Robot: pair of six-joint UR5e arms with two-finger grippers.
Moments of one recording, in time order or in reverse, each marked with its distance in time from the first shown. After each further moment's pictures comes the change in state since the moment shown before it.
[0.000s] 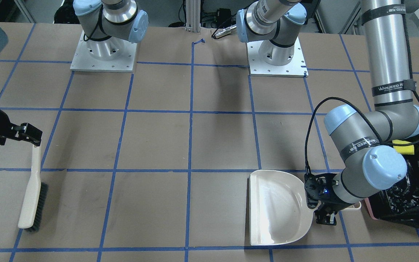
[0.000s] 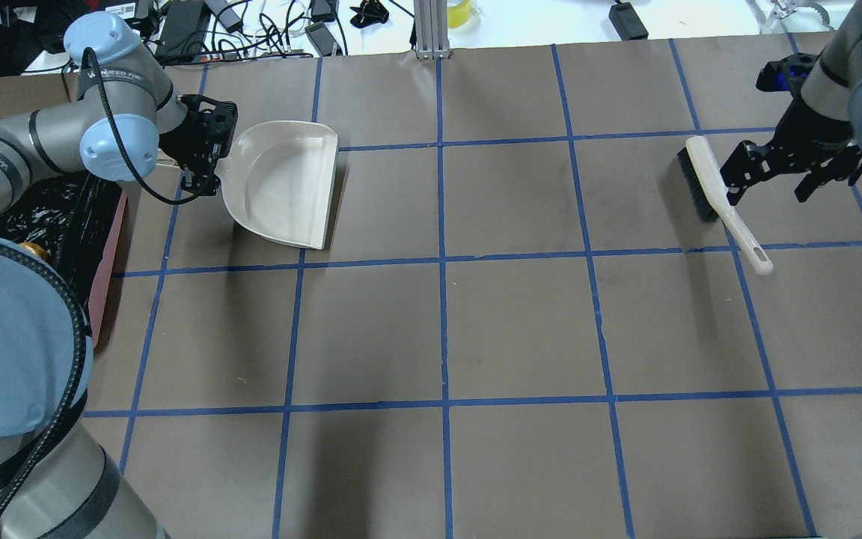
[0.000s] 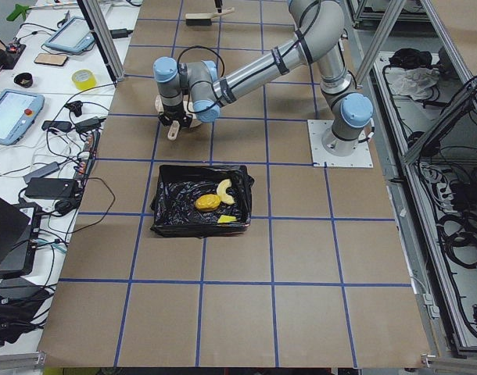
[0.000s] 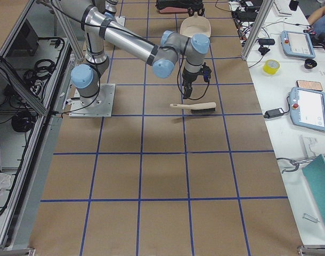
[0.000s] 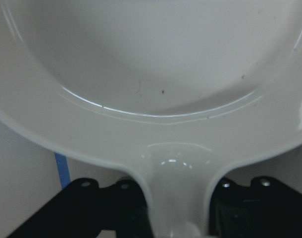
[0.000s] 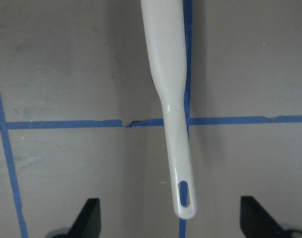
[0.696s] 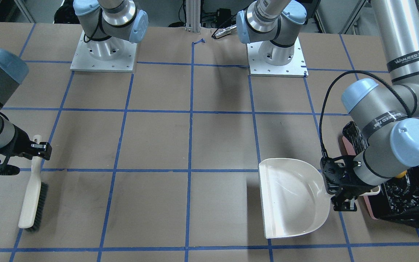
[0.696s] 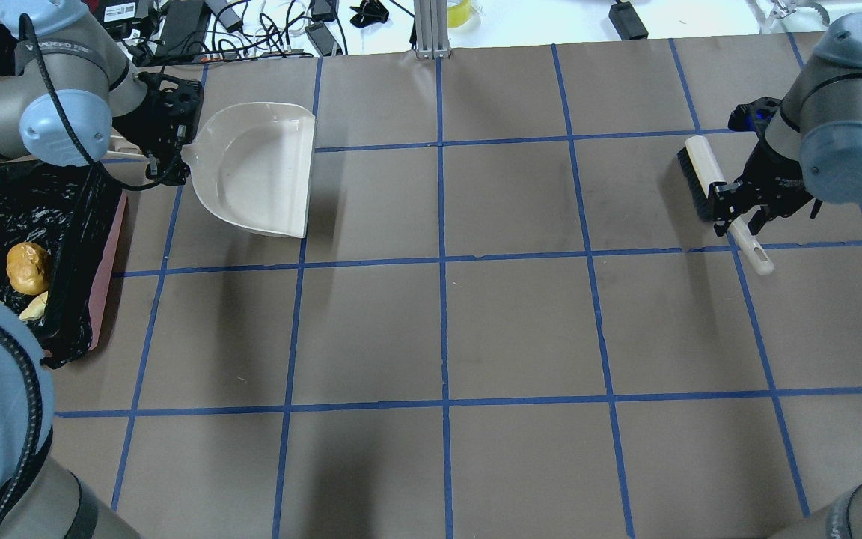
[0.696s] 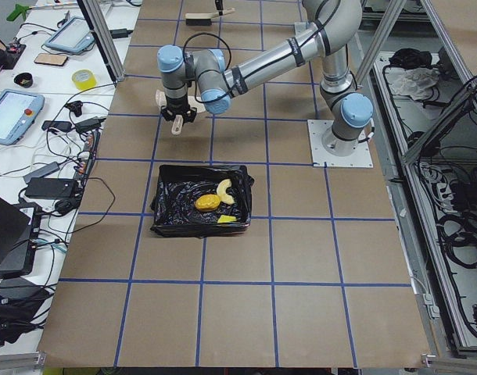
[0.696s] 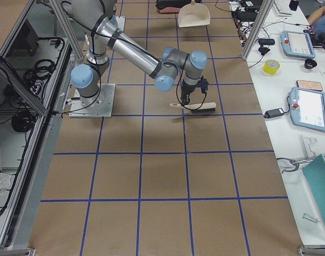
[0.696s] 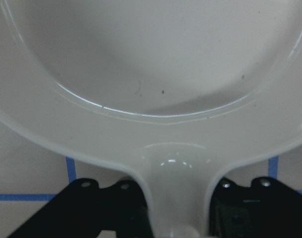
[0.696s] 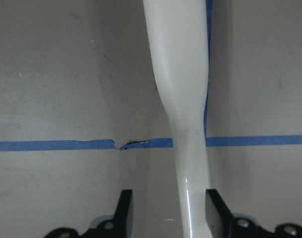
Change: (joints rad) left arm 0.040 0.100 -0.006 -0.097 -0.004 -0.016; right arm -0.001 0.110 0.129 -0.230 0.003 -0.008
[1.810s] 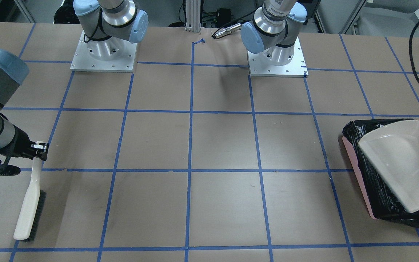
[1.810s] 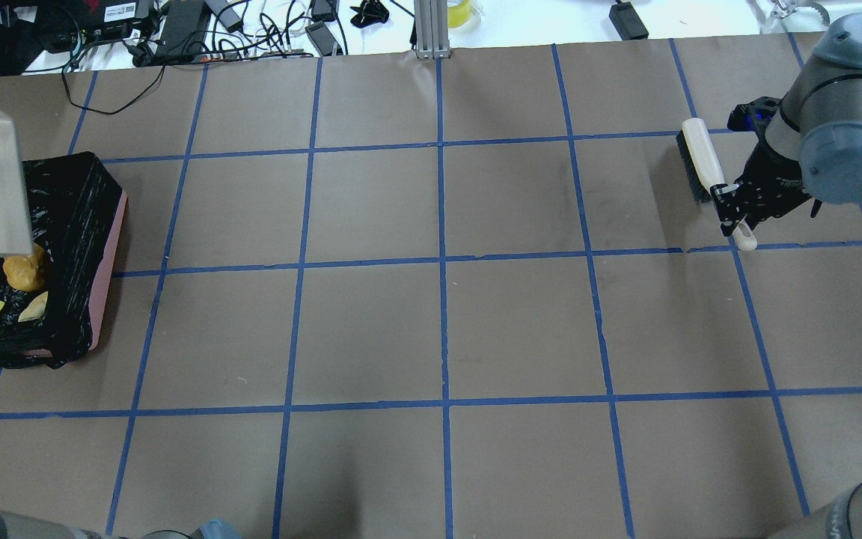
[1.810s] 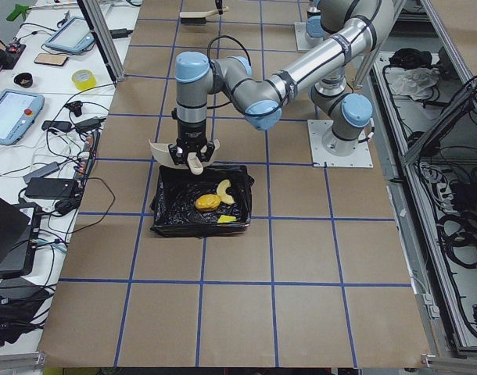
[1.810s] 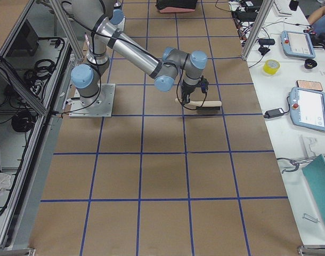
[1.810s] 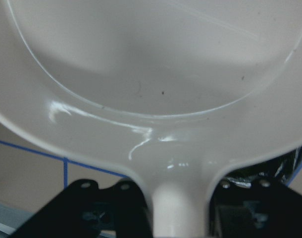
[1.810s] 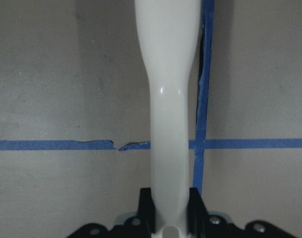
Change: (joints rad) left arm 0.307 0.235 0.005 -0.038 0.227 0.073; right arm 0.000 0.005 0.002 -0.007 -0.001 -0.015
